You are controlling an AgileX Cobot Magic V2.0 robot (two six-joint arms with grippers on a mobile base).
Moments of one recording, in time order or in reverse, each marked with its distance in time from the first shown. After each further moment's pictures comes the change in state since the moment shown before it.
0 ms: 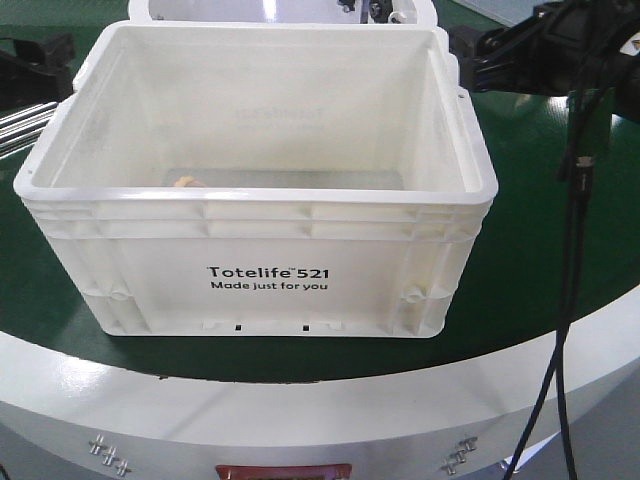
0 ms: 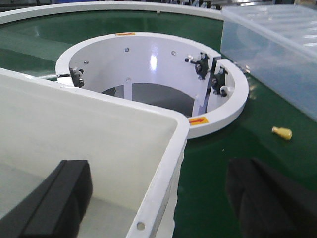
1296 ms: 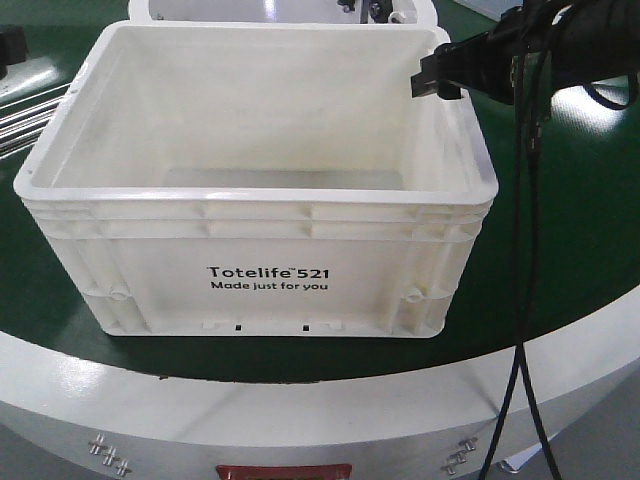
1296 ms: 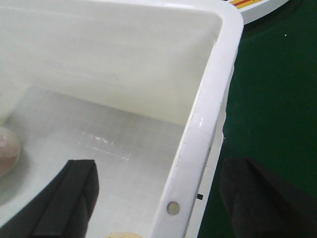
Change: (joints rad) left arm 0.030 -0.006 -0.170 0.000 0.342 -0.098; right arm -0.035 0.281 -0.343 -0.029 0.513 0.168
